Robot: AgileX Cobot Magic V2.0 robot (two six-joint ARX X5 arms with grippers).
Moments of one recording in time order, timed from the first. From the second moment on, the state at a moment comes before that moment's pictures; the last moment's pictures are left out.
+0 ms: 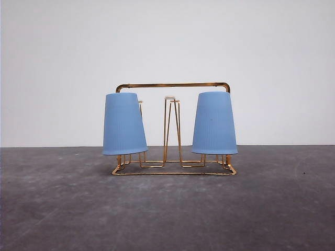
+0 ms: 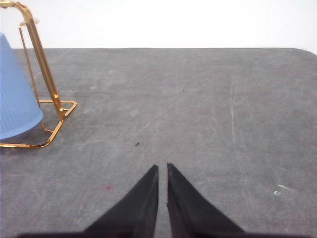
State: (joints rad) left_arx 0.00 0.01 0.03 -0.18 0.06 0.00; right_arx 0.01 0.00 0.02 -0.17 -0.05 0.07
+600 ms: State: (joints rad) left_arx 0.00 0.01 0.03 -0.18 0.06 0.00; right_arx 0.01 0.00 0.02 -0.17 -0.05 0.07
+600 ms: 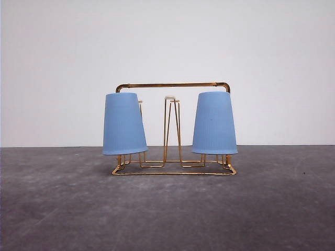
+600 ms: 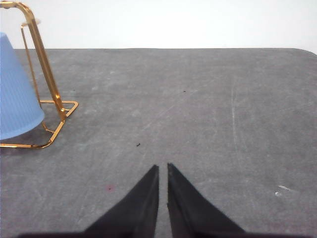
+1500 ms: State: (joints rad) left_arx 0.00 0.01 0.03 -0.18 0.06 0.00; right_arx 0.01 0.00 0.02 -0.17 -0.05 0.07
